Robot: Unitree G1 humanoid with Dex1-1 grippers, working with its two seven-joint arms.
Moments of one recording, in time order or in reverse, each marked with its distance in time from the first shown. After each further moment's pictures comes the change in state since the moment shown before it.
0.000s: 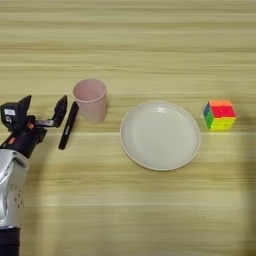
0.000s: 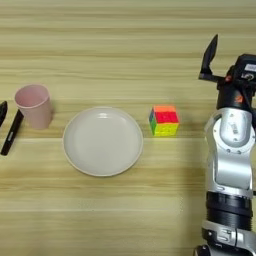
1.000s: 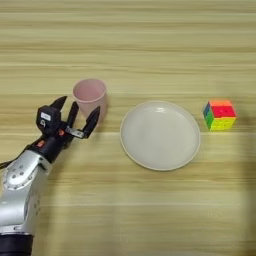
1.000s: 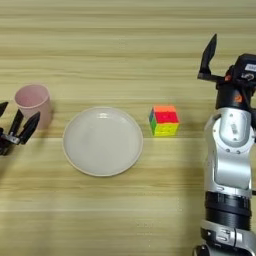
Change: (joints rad) left arm 0.032 -0.006 -0.176 -0.008 0.085 -0.082 -0.067; right arm -0.001 0.006 0.003 -0.007 0.020 0.000 -0.002
